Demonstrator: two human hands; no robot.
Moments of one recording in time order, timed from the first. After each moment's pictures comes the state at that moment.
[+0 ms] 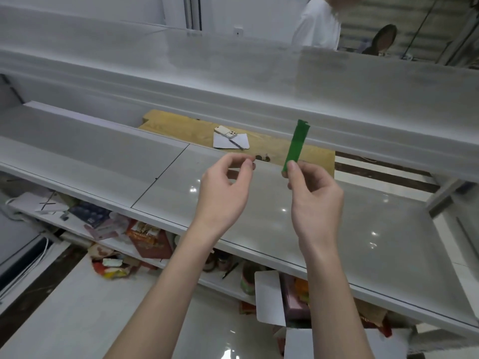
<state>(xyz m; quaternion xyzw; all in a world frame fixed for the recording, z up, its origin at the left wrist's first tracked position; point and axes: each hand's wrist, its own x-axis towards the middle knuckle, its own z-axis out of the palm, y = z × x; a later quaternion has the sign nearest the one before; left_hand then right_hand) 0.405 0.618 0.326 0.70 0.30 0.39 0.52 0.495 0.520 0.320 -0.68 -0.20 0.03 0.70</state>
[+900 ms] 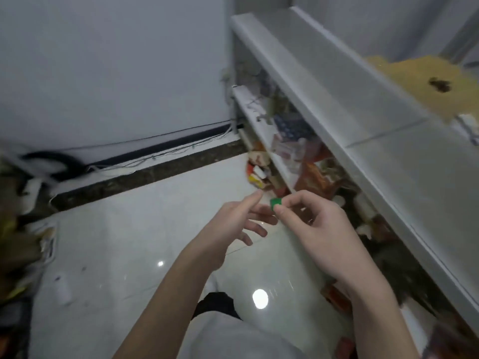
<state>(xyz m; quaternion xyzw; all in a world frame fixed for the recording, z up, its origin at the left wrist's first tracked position) 0.038 0.607 0.224 0.37 0.60 0.27 0.66 0.207 0.597 0.256 -0.60 -0.62 0.42 0.28</state>
